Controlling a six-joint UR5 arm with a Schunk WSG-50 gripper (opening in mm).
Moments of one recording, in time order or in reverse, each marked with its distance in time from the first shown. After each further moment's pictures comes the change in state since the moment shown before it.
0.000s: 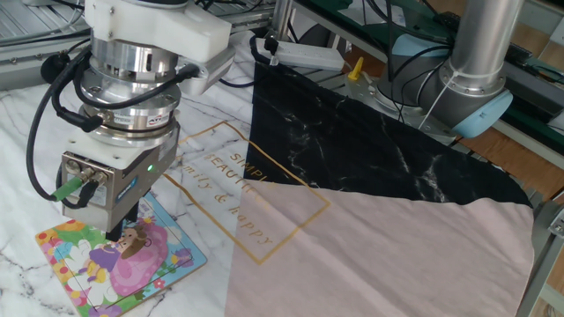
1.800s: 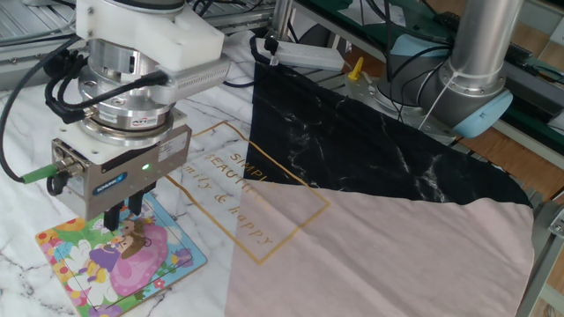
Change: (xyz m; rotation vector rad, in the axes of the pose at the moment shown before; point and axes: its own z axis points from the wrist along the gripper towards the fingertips) arm 0.010 0.017 0.003 -0.056 0.036 0.316
